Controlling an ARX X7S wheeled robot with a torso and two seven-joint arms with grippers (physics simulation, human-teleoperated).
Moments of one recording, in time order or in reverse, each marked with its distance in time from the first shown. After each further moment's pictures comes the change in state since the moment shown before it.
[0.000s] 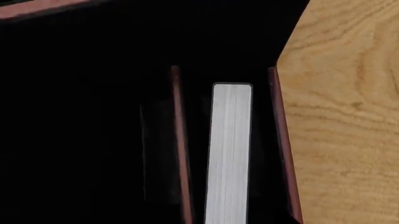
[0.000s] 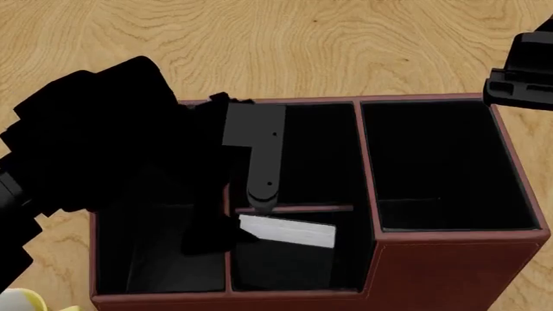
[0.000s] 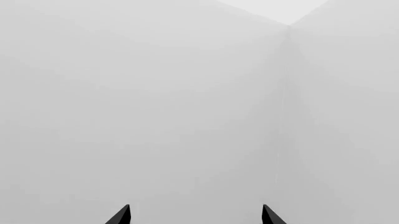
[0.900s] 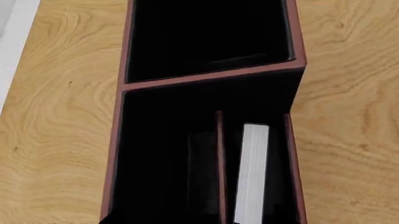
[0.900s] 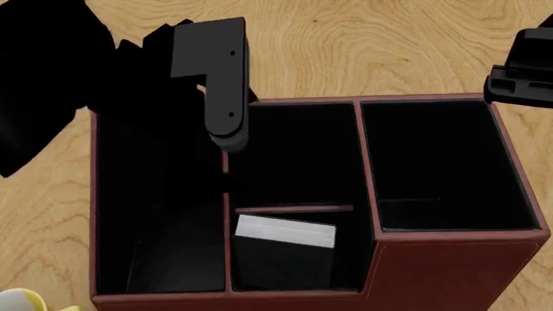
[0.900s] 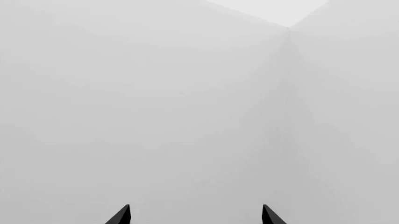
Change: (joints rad) left arm -0.105 -0.192 -0.143 0.391 -0.116 -0.228 -0.086; right arm 0.008 0.003 0.011 -0.020 0.026 0.009 0.011
